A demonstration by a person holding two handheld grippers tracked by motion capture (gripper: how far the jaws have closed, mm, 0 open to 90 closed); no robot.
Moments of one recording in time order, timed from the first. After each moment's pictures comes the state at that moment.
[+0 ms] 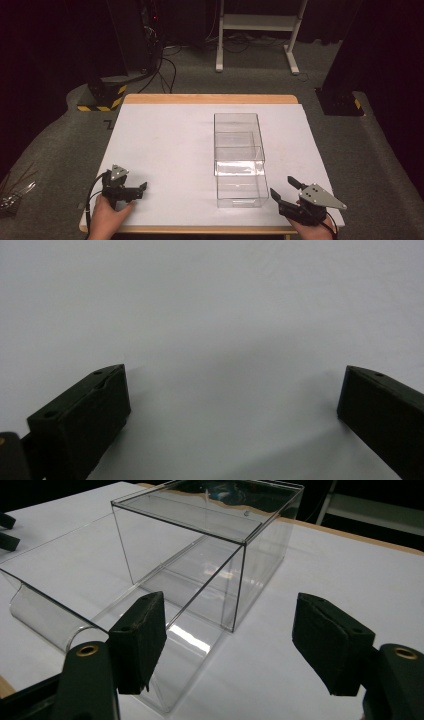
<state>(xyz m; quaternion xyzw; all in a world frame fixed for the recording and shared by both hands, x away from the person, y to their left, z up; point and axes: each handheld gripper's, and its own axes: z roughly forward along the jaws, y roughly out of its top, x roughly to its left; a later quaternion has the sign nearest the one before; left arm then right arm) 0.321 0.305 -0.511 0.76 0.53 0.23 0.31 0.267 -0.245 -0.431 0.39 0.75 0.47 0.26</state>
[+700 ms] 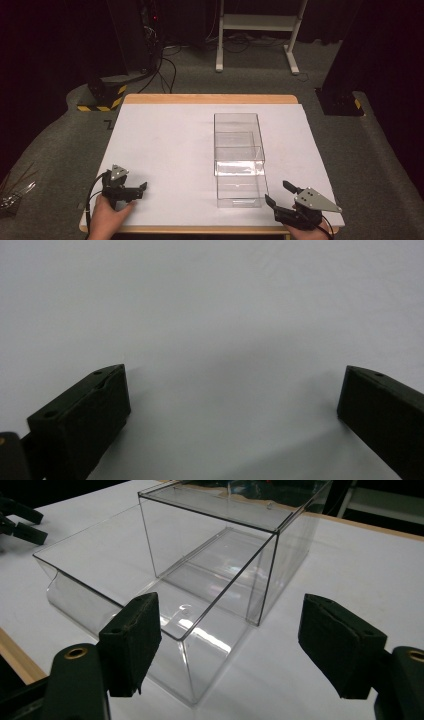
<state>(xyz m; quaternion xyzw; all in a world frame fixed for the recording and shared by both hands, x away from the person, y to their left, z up) 0.321 0.305 -0.511 0.76 0.53 0.23 0.31 0.261 -0.237 -0.438 0.38 0.76 0.48 0.24</state>
